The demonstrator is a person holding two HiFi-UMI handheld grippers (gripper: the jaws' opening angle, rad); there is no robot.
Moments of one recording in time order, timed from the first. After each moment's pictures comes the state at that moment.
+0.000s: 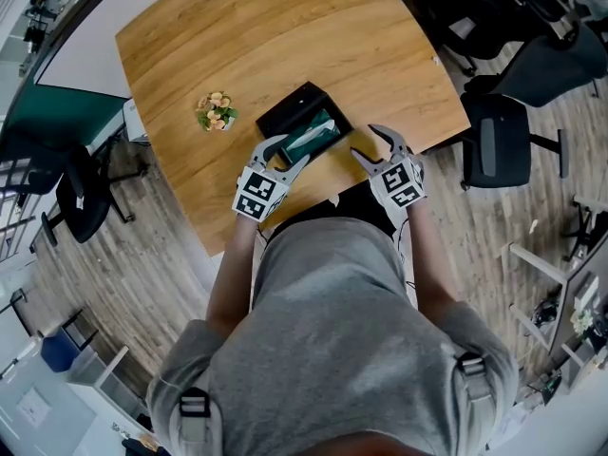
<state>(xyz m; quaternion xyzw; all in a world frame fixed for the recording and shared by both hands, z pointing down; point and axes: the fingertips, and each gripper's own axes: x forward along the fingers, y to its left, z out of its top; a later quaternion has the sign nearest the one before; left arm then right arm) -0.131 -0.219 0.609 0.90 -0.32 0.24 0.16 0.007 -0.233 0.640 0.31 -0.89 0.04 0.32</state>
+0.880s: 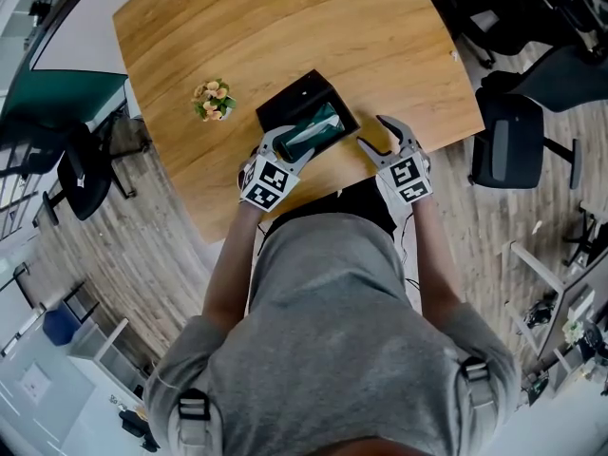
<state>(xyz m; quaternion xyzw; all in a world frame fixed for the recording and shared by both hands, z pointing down) -0.122 -0.235 0.665 0.88 -0.30 0.35 0.14 0.014 -0.261 0.667 0.30 -0.90 0.09 0.30</state>
